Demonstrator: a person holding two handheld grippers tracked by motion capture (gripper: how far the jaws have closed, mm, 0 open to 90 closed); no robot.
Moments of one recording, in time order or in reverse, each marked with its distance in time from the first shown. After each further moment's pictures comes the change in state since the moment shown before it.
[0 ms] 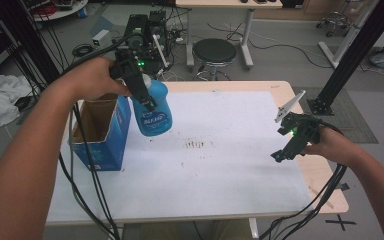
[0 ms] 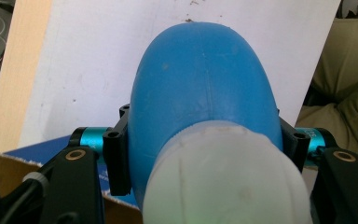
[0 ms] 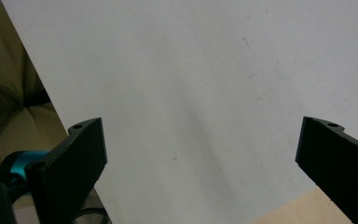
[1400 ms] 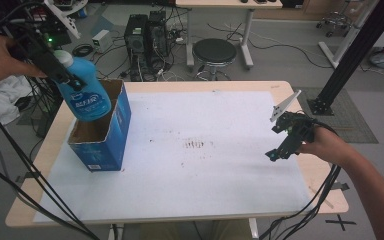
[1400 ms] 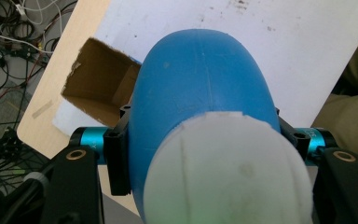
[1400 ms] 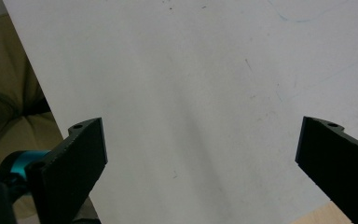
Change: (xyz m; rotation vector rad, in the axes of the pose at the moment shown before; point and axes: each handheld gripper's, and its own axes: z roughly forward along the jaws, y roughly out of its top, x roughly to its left) left arm 0.041 -0.121 -0.073 -0.059 0.109 -0.160; right arm 0.005 0.011 0.003 -0.039 -0.008 -0.032
